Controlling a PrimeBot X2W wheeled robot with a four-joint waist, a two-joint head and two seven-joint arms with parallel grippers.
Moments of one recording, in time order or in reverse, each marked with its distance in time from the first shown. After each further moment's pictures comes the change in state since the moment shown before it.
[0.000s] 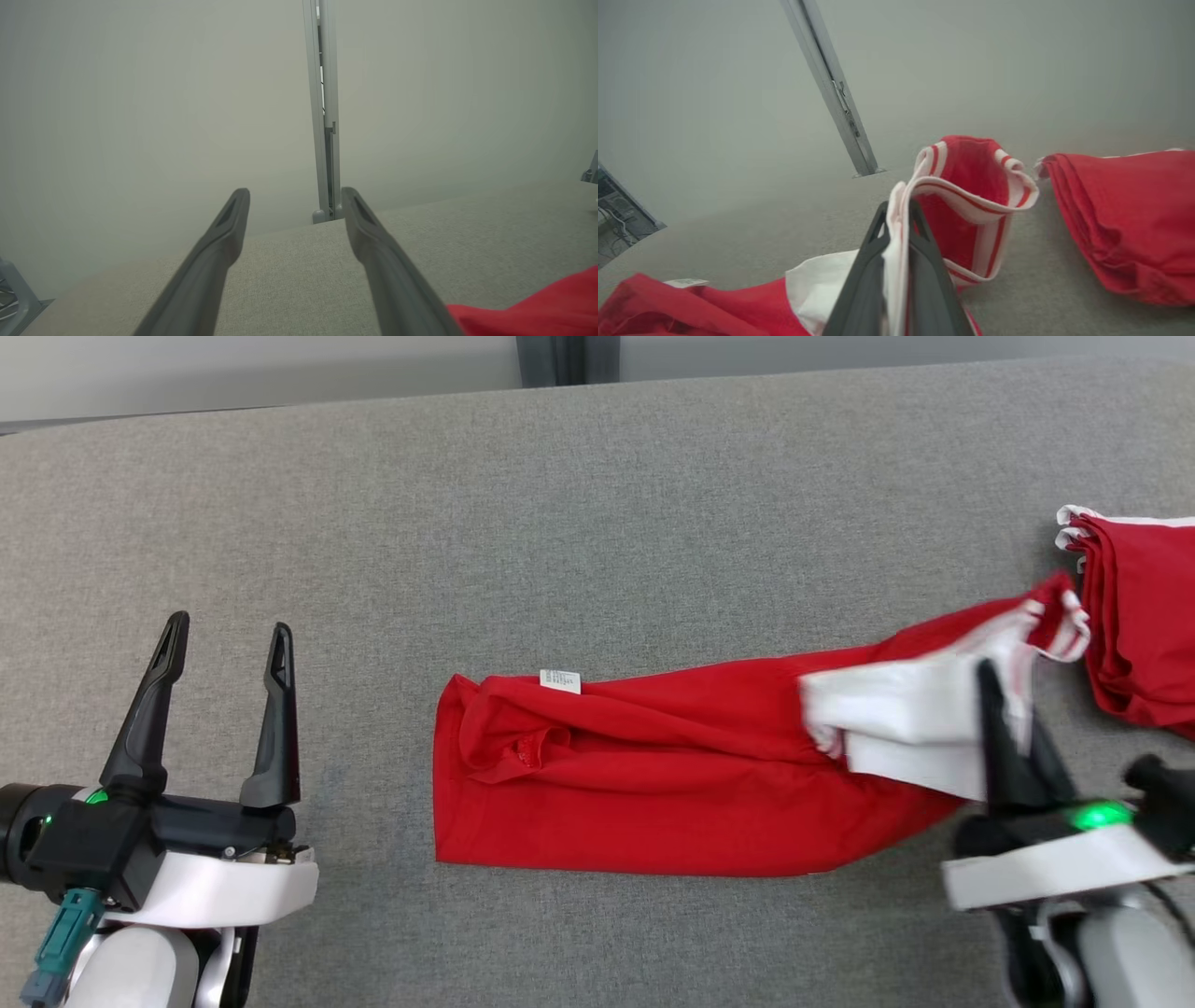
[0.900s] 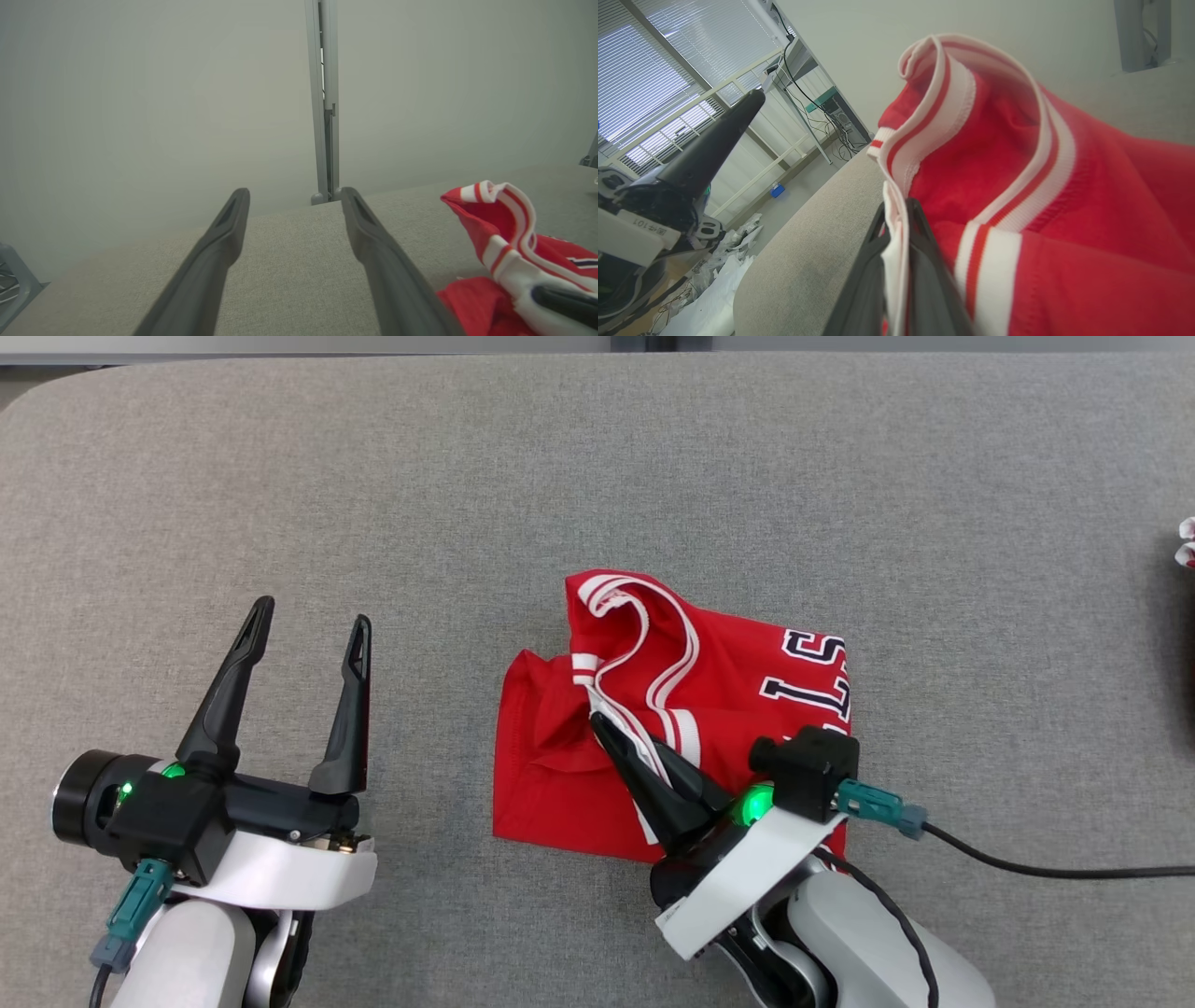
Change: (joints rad) left arm -0.063 -0.058 -0.060 0.055 0.026 -0.060 0.000; right arm -0.321 0.082 0.706 0.197 0.252 0.000 -0.012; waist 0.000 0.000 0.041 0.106
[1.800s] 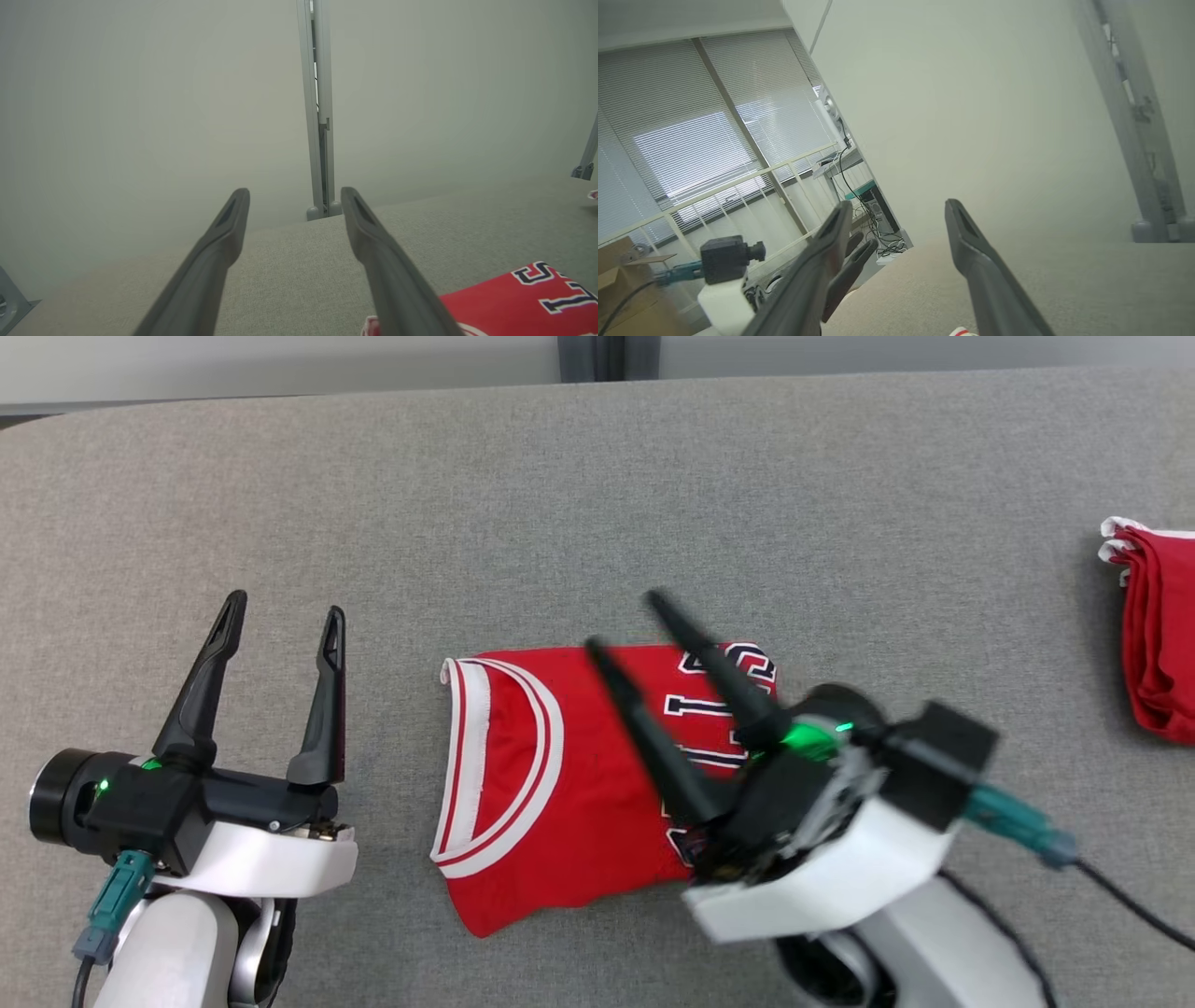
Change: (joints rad) left arm -0.007 -0.018 0.052 0.029 0.024 -0.018 0.000; right arm 0.049 0.002 -0.108 -0.389 -0.071 0.000 -0.008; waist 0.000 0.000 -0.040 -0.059
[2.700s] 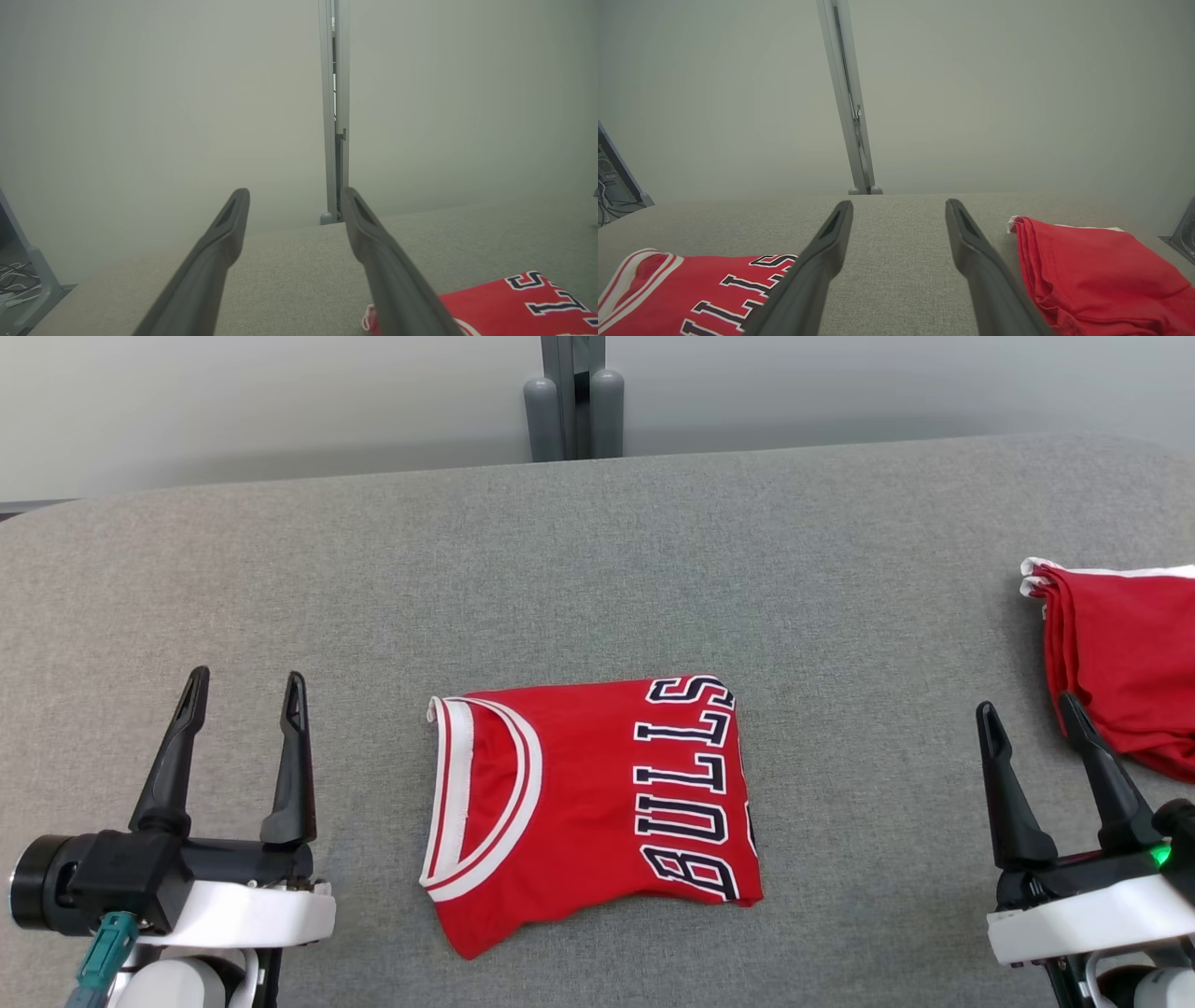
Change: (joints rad) left arm 0.123 -0.018 0.060 -0.016 0.001 0.057 0.001; right arm 0.399 -0.076 -0.636 -0.031 -0.367 0.000 0.132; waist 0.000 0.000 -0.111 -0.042
